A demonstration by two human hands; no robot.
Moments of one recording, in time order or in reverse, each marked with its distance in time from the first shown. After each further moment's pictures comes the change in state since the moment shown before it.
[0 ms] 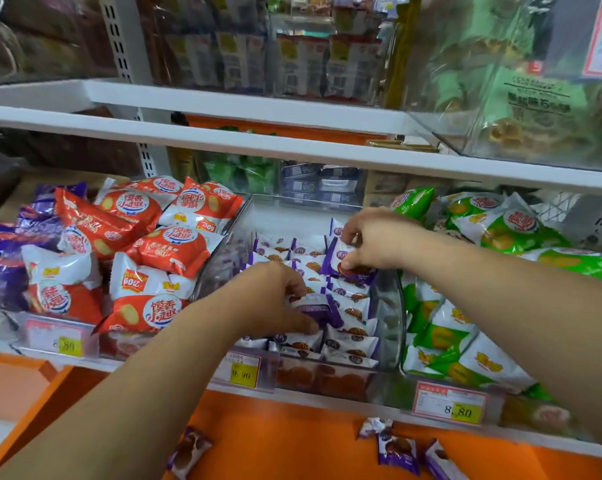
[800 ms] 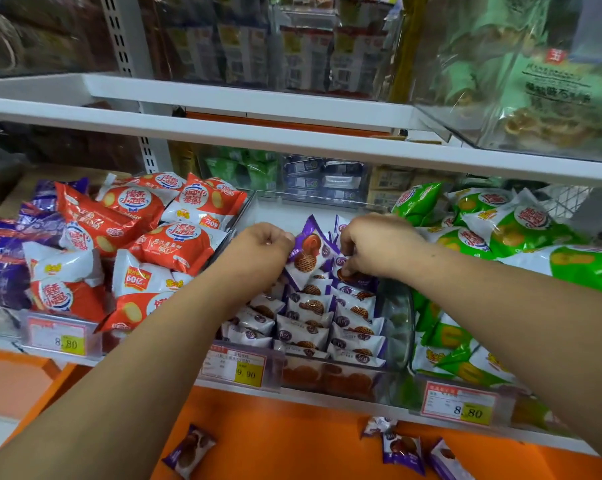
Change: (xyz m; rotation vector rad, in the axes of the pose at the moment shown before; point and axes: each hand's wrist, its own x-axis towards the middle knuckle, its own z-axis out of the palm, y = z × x) left_hand 0.010 -0.006 -0.014 -0.744 0.305 -0.182; right_hand 0.012 -0.007 0.021 -0.191 0.111 -0.081
